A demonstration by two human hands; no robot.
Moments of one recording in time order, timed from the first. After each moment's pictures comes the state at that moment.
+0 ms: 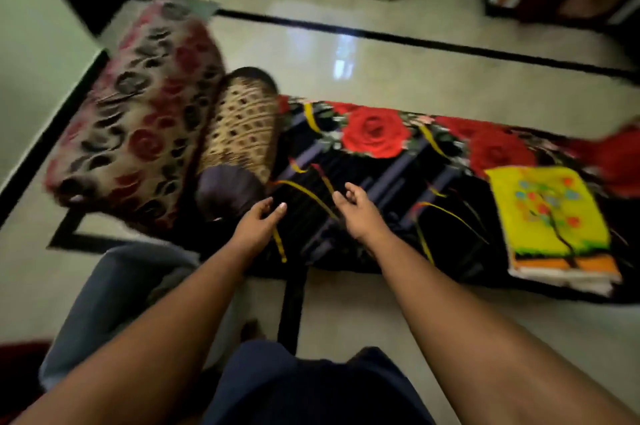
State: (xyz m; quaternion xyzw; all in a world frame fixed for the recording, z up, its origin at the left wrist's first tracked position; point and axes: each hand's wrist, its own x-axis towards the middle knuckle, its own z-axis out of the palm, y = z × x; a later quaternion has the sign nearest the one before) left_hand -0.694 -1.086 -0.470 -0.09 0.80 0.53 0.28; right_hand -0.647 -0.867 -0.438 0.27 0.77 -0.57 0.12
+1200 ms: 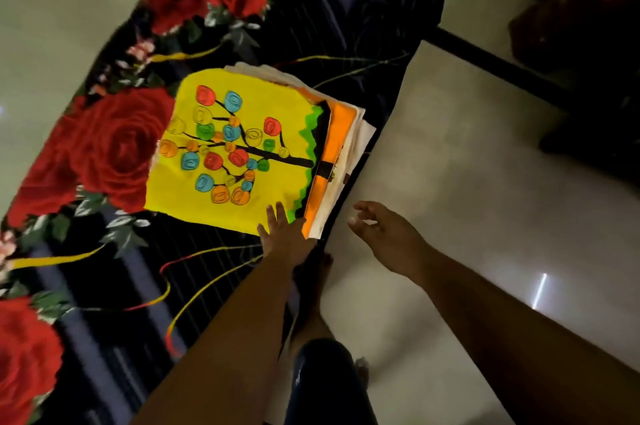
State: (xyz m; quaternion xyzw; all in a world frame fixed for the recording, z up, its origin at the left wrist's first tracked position) left_hand -0.567 -0.222 -0.791 0.57 0.68 -0.22 0.40; right_hand -0.372 -0.191 -0.628 0.67 0.49 -0.55 0.00
